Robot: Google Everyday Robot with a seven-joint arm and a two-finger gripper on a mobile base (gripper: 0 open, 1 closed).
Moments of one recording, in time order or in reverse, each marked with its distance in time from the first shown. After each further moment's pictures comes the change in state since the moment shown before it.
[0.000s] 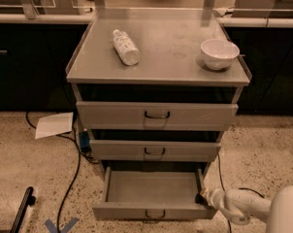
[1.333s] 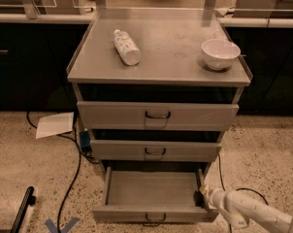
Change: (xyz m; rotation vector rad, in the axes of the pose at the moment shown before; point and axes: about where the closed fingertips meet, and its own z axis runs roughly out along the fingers) arm -0.010 0.021 -0.016 -0.053 -0.082 -0.001
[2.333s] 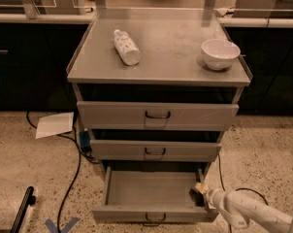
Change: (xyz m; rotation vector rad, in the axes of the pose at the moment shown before) arm 0.000 0.000 0.000 0.000 0.000 0.000
